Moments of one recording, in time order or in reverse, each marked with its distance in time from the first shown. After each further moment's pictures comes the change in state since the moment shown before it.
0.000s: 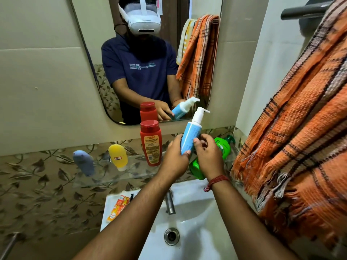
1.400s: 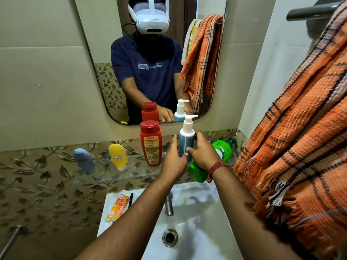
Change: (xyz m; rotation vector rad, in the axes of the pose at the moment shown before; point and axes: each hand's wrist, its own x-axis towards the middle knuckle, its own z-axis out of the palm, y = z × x) left_hand 0.006 -0.008 0.013 -0.167 0.020 -0.183; right_hand 0.034 -0.003 0.002 -0.312 -0.361 0.006
